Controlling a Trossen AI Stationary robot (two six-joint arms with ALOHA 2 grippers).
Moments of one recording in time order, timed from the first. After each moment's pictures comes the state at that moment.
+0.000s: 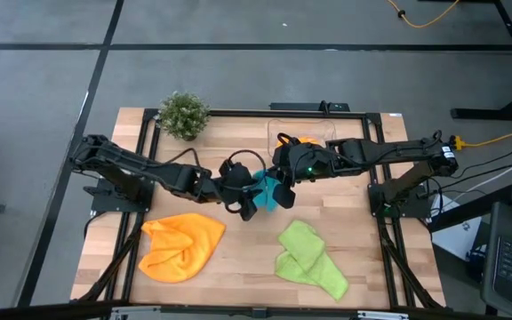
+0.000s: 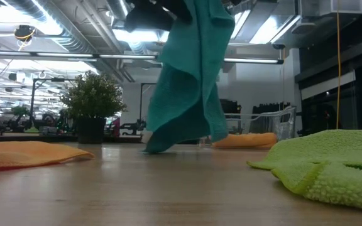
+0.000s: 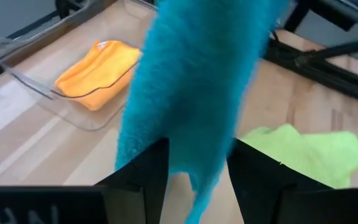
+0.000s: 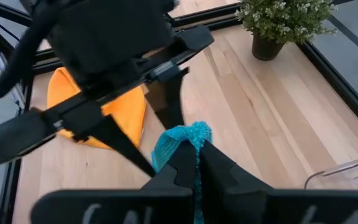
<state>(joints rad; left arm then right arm) -0.23 1.52 1.23 -0.37 -0.50 -0.57 0.13 1.56 1.60 -0.71 0.23 0.33</state>
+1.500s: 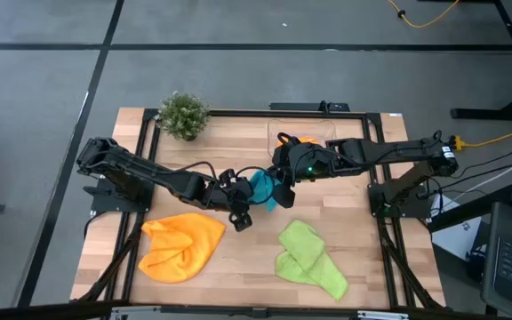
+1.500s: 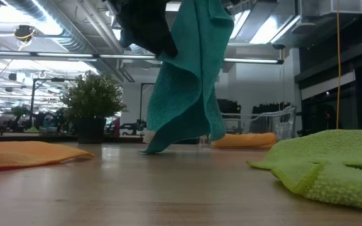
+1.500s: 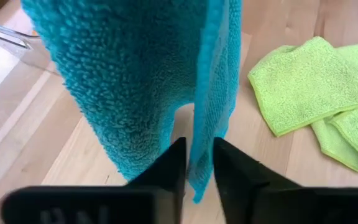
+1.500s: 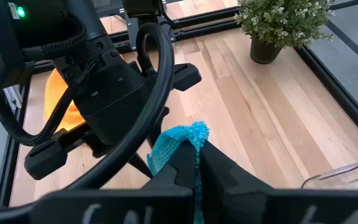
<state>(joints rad) -0.25 1.60 1.23 -0.52 -0.41 -0.52 0.13 1.56 1.60 -0.71 0.23 0.31</state>
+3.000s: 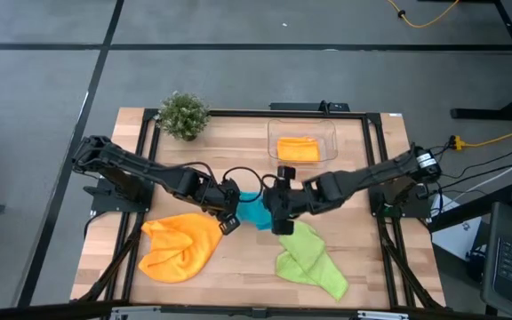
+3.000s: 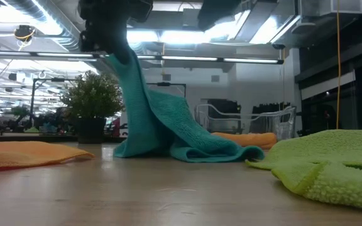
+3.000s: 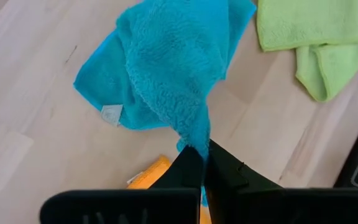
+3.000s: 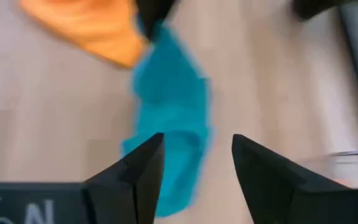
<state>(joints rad) -0.24 1.54 1.23 -0.80 -0.09 -0.86 0.30 1.73 1.59 -0.84 0.37 0.19</state>
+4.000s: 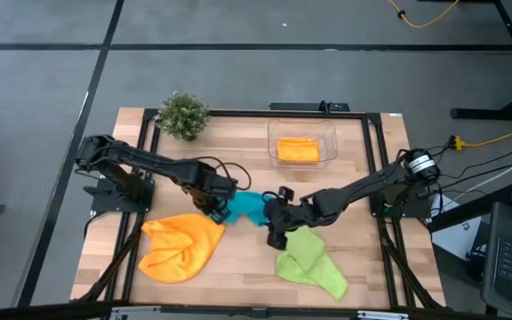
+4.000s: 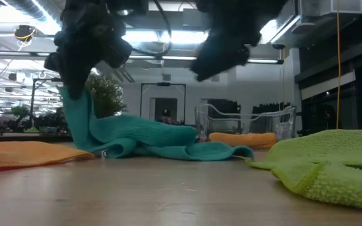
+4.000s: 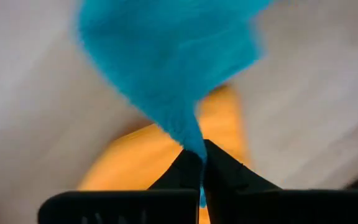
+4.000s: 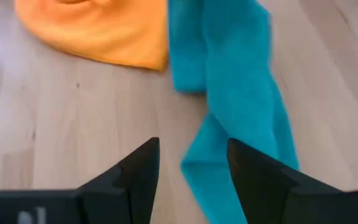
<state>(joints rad) -0.12 1.57 1.12 -0.96 0.16 -0.98 0.33 1.77 1.22 -0.31 0.31 0.43</state>
